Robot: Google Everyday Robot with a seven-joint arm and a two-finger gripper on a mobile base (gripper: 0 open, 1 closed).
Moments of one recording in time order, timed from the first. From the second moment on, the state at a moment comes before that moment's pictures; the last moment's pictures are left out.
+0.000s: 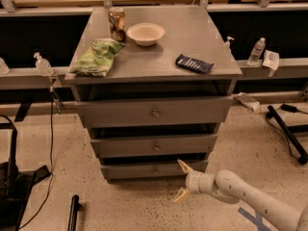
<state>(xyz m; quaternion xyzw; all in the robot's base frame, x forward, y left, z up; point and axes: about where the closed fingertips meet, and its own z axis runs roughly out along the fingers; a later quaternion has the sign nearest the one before) 0.579 -0.115 0.311 -0.58 0.66 0.16 0.44</state>
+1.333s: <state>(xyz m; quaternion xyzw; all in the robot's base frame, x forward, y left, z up) 0.603 -0.142 0.262 -0.63 0.67 0.03 0.39</state>
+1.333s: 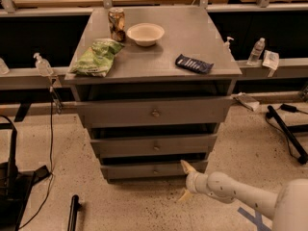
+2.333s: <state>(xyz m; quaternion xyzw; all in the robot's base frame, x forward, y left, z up) 0.634 -0.193 0.210 -0.68 0.65 -0.10 0.33</state>
